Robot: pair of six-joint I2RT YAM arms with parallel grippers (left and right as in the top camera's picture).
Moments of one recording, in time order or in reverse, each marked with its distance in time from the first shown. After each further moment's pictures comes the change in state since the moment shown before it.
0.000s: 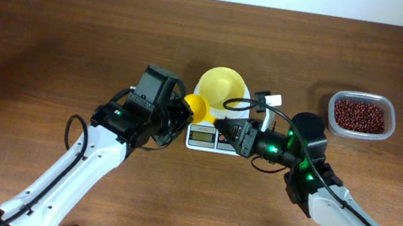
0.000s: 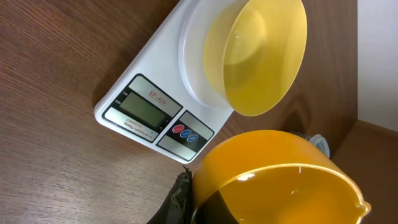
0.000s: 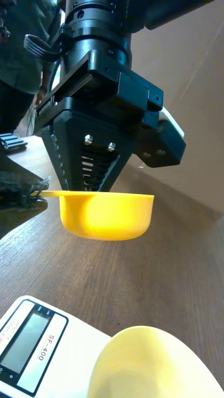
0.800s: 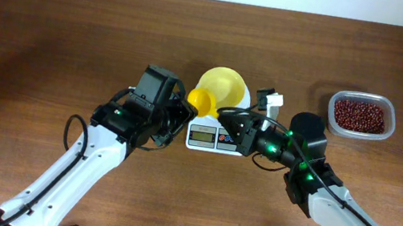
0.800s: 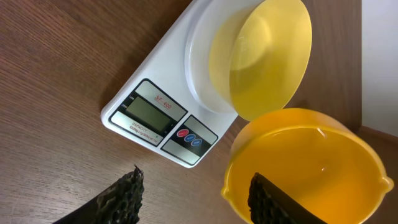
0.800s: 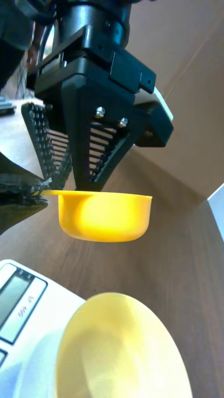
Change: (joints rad) left arm 0.000 0.001 0.001 -0.010 -0.019 -0.004; right arm 0.001 0.000 0.000 0.001 0.101 -0.149
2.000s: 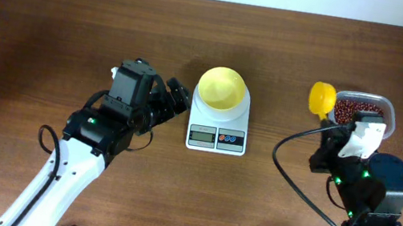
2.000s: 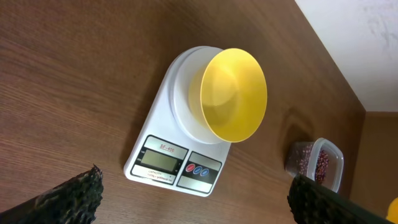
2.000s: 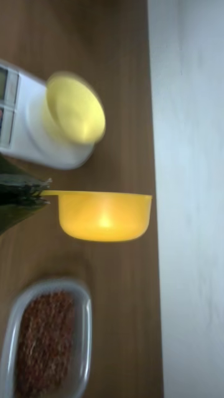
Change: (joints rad) left arm 0.074 -0.136 0.000 0.003 -0.084 0.336; right arm -0.280 -0.648 0.091 -0.798 0.639 -0.435
